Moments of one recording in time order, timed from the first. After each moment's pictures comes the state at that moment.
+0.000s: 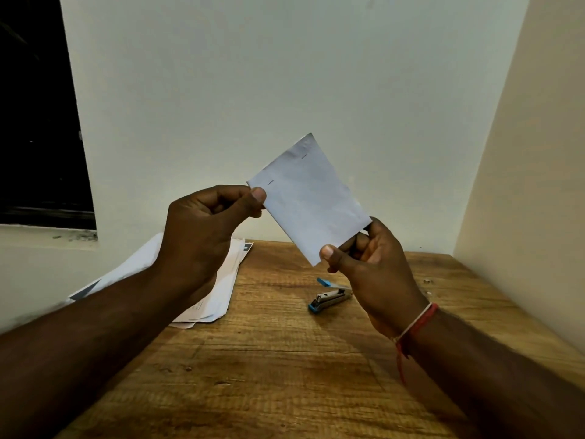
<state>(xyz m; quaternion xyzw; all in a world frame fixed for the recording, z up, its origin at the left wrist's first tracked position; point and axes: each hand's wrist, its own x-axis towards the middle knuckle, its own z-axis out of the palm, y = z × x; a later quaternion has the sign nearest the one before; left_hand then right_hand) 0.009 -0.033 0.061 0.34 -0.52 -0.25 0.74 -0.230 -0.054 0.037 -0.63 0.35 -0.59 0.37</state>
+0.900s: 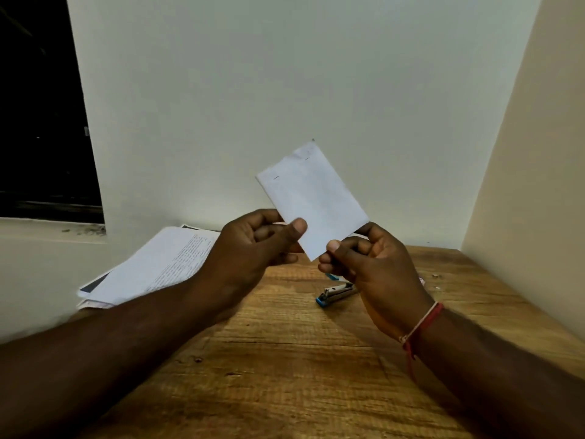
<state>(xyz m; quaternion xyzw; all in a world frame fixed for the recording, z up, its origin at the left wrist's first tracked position) -0.017 -0.034 0.030 0.36 -0.55 -0.41 0.63 -0.230 -0.057 0.025 -0.57 0.27 -0.60 0.49</state>
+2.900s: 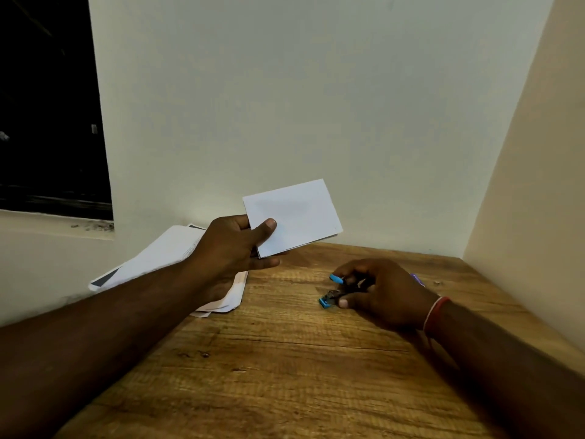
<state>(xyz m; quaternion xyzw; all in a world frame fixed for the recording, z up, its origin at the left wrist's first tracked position) 0.023 -0.070 0.027 0.42 -0.47 -0.46 0.62 -0.278 -0.108 0.005 -0.82 0.48 -0.26 0.17</state>
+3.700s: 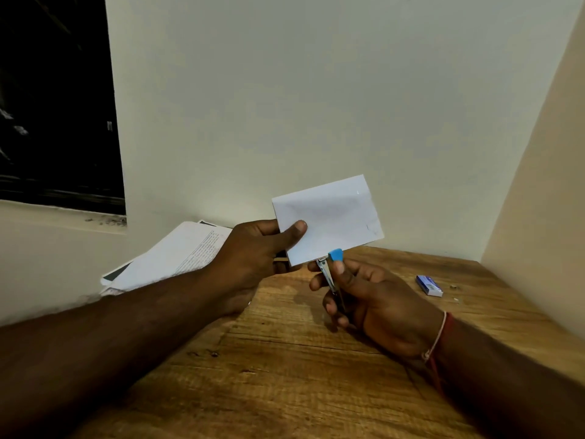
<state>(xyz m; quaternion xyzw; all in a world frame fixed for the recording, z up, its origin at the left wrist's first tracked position) -0.001 -0.042 0.027 0.35 -0.47 -0.52 0.62 -0.225 -0.051 0.011 -0.61 0.28 -0.36 0.65</state>
